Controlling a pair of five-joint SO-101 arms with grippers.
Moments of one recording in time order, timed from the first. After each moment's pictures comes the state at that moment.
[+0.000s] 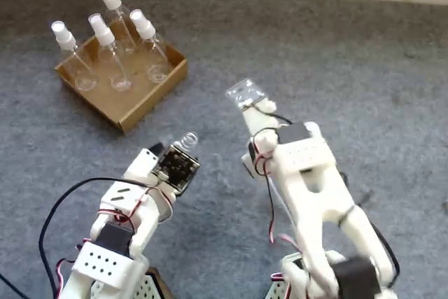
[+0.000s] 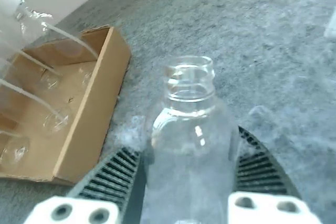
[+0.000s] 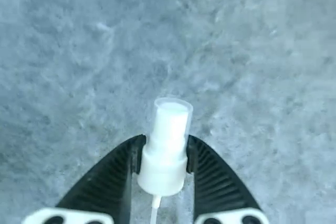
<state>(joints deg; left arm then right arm) 14.1 -85.8 96.1 27.6 -18.2 -18.1 -23.7 40.0 63.4 21.0</state>
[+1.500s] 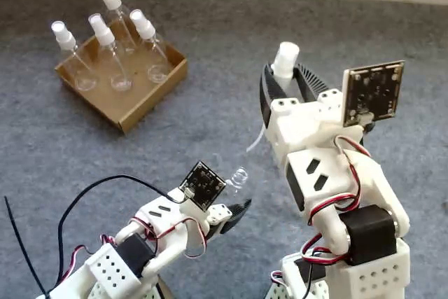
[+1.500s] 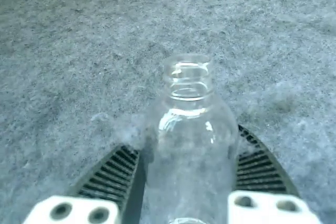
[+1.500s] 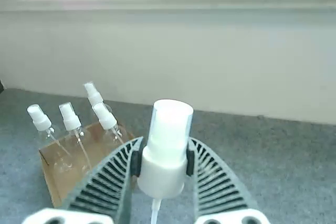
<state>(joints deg) 40.7 -85.8 96.1 30.0 8.2 -17.8 -61.1 23.9 53.9 -4.2</state>
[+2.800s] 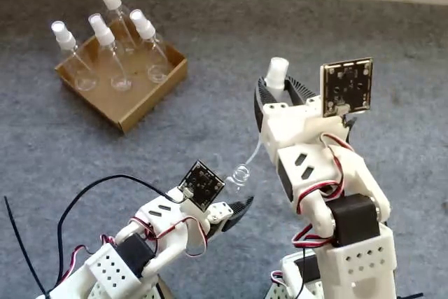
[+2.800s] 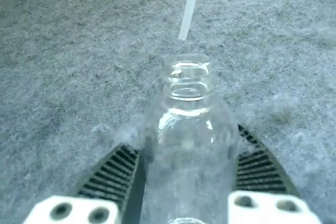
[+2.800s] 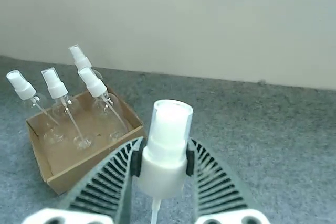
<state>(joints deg) 40.7 -85.8 96.1 27.6 8.2 -17.8 -61.4 33.3 51.5 -4.2</state>
